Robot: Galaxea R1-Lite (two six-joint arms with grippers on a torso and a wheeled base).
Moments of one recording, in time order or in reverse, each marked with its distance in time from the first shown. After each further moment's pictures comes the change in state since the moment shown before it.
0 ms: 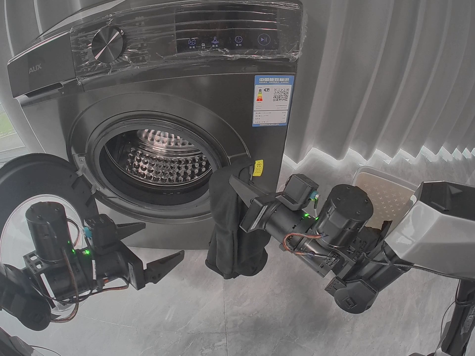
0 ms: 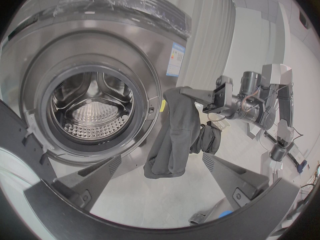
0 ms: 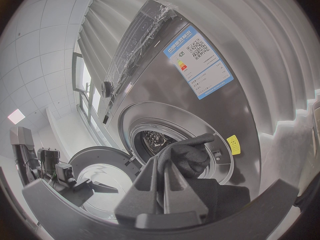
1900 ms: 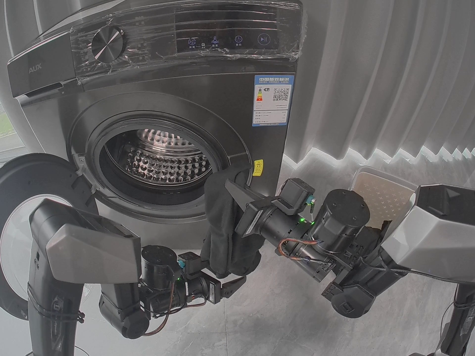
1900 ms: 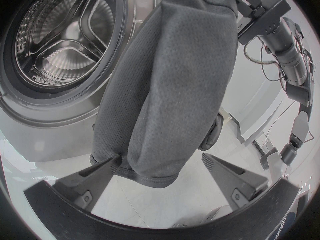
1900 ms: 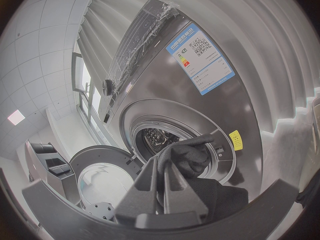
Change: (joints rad) left arm -0.163 0.837 -0.184 -0.563 0.031 -0.217; right arm 0.024 0.007 0.003 -0.006 -0.023 0.003
